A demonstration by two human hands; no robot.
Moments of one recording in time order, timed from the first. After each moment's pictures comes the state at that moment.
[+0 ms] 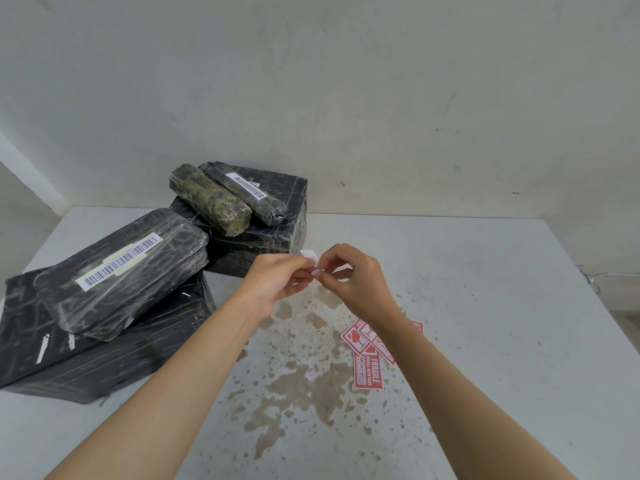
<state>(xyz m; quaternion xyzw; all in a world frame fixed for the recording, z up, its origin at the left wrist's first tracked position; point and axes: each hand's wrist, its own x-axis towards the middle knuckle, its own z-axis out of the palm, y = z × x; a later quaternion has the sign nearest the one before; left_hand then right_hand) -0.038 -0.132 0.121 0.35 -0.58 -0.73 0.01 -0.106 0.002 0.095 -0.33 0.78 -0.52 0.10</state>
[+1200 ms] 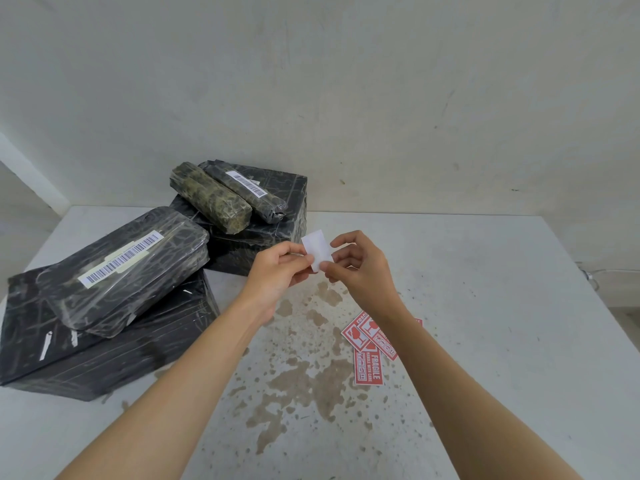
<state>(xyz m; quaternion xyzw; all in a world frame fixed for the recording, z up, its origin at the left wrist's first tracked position) -0.034 -0.130 0.111 0.28 -0.63 -0.72 0.07 -0.106 0.006 0.102 -0.21 0.76 -0.60 0.16</state>
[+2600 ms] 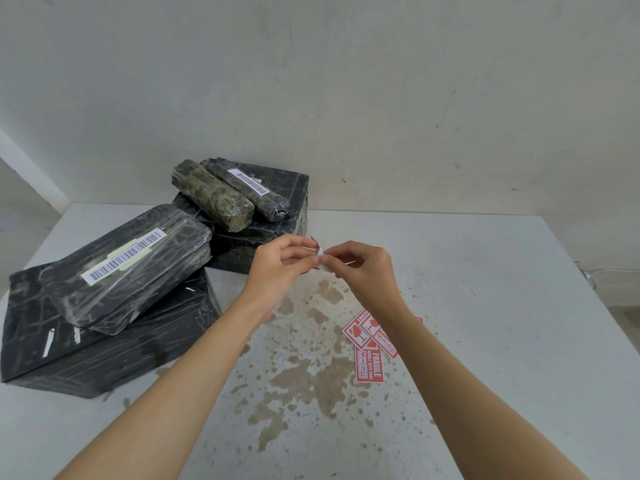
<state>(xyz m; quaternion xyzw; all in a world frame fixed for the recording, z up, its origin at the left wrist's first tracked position) -0.030 -0.131 0.112 0.22 -0.68 -0.69 0.12 -0.102 0.004 0.108 -0.22 0.79 -0.56 0.13</state>
